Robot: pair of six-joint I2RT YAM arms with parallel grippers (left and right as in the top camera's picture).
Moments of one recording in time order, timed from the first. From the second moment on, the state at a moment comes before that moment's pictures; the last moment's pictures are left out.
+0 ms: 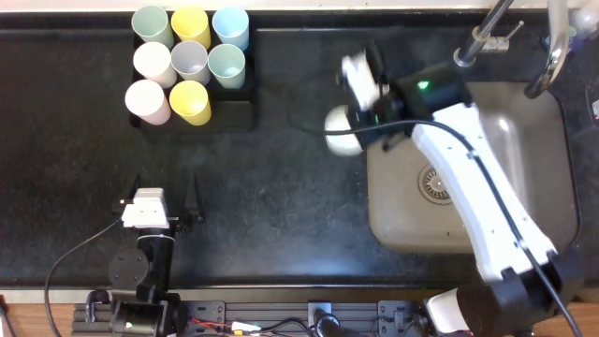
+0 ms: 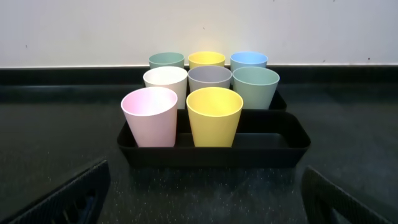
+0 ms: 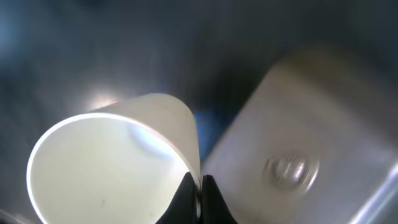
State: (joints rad) left arm -0.06 0.01 0.01 -0.08 -0.06 0.00; right arm 0.38 1.65 1.68 -1.20 -0.07 -0.16
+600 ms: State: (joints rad) left arm -0.06 0.01 0.01 -0.08 -0.06 0.00; right arm 0.61 2.26 2.53 -1.22 -0.08 -0.05
